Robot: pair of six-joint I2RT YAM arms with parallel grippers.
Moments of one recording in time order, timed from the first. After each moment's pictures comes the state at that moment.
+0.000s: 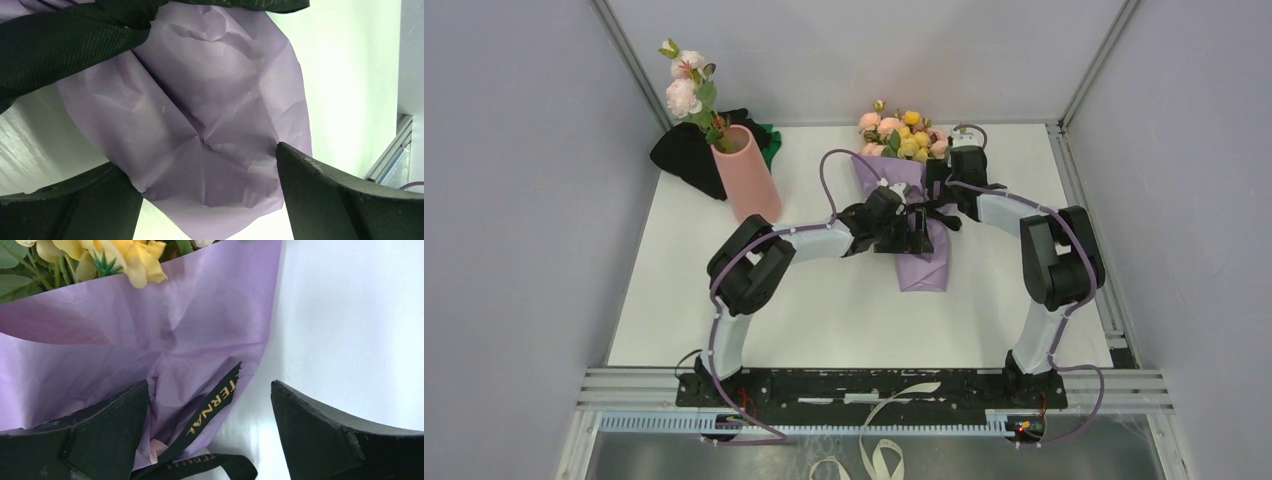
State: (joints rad) left arm -0.80 2.07 1.34 0.02 0.19 -0.67; right arm 0.25 1.89 1.18 0.04 0.14 0.18
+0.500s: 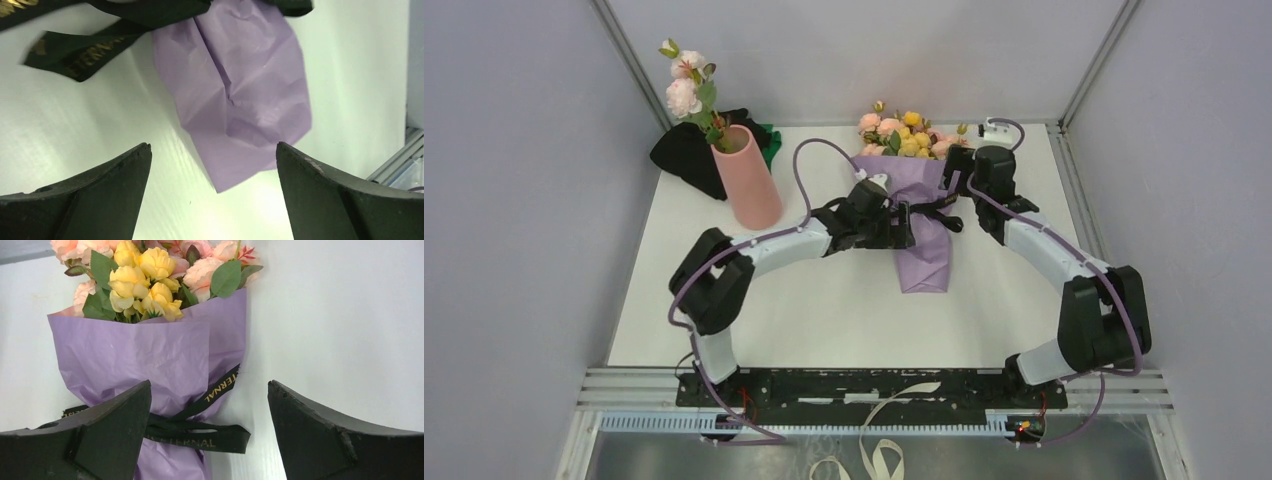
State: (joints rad) left arm -0.80 1.89 1.28 -0.16 0.05 -0.66; right arm 0.26 1.51 1.01 0.07 0.24 0.26
